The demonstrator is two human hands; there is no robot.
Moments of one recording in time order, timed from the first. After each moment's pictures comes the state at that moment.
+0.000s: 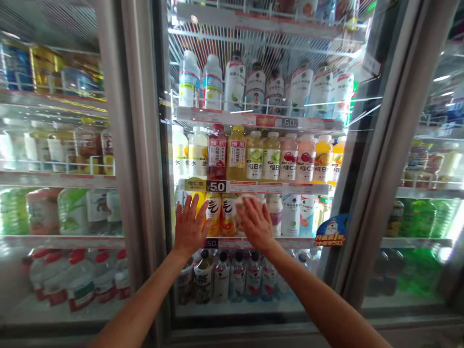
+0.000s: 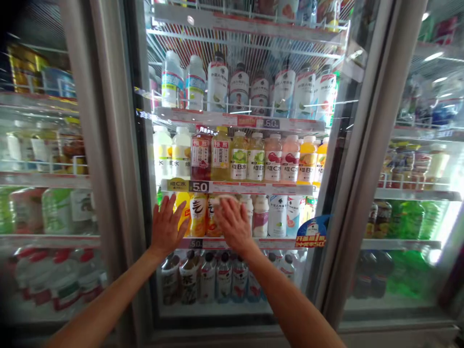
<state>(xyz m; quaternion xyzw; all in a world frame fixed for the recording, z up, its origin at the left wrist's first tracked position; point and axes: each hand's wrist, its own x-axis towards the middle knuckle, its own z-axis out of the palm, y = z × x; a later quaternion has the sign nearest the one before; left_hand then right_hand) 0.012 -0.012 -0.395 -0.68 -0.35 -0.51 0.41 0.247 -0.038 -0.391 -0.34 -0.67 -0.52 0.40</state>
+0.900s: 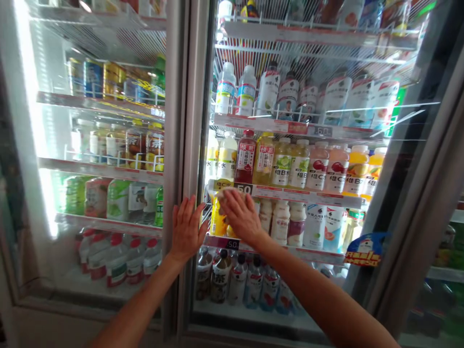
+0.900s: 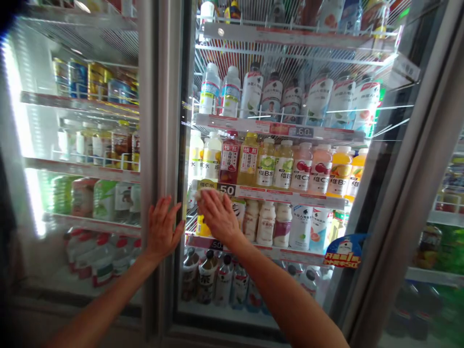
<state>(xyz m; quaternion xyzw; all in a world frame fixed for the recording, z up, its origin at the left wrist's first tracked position) -0.060 -0.040 -0.393 -0.64 -0.37 -0.54 0.40 0.133 -0.025 -0.352 -0.29 -0.77 -0.46 0.32</state>
